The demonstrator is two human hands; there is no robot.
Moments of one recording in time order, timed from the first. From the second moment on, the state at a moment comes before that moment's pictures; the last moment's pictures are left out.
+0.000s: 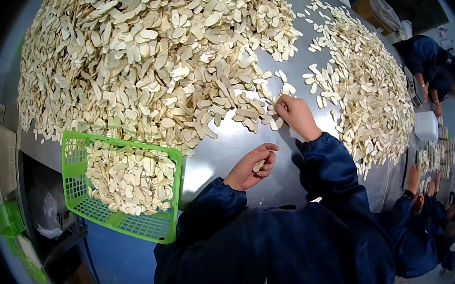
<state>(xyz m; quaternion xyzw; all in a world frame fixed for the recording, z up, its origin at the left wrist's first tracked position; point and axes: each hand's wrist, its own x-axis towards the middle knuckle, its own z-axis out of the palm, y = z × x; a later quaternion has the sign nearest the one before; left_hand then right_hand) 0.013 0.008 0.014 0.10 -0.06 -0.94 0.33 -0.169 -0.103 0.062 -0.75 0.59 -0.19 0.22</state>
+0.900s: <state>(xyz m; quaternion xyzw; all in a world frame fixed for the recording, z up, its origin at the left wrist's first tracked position) 0.015 0.009 0.003 0.07 0.07 -0.94 0.33 -0.144 -0.090 0.114 -0.69 0.47 -0.14 0.53</state>
